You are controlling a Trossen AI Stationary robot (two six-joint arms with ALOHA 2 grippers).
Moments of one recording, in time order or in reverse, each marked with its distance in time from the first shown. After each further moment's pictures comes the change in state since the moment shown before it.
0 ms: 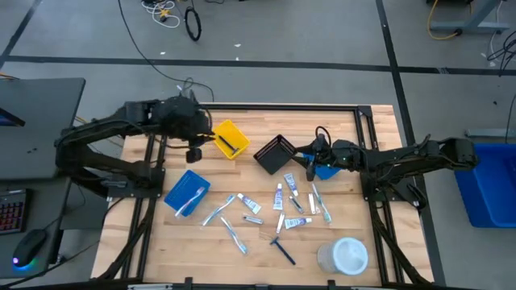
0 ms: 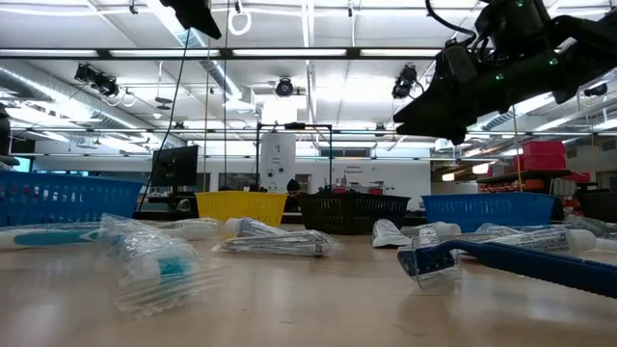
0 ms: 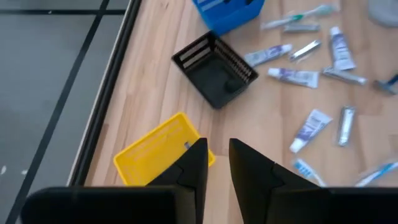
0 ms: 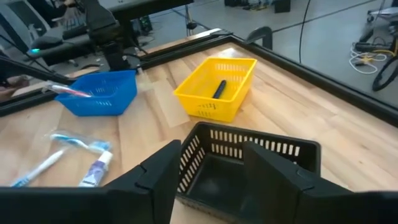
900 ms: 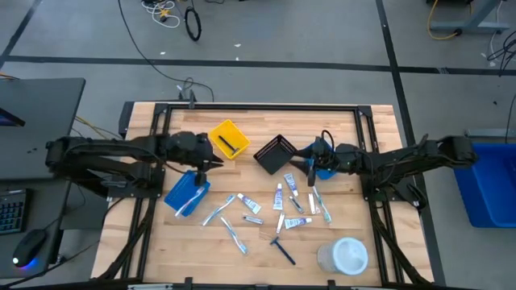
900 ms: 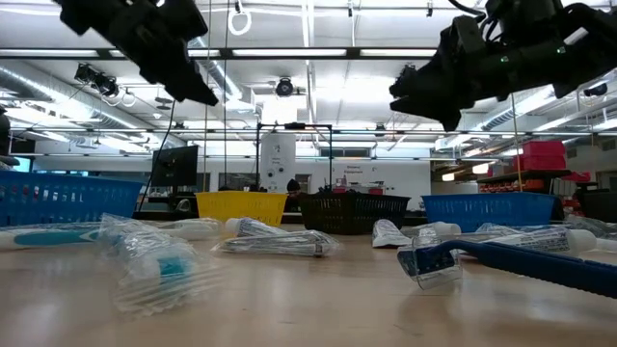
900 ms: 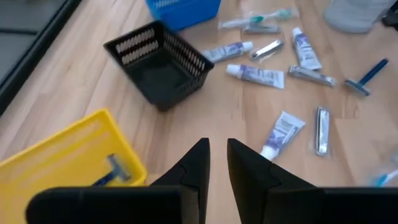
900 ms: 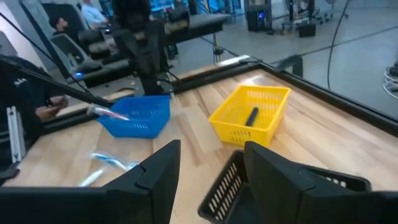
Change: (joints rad) left arm -0.107 -0.175 -0.711 0.716 0.080 -0.133; right arm 0.082 0.019 0.000 0.150 0.000 -0.001
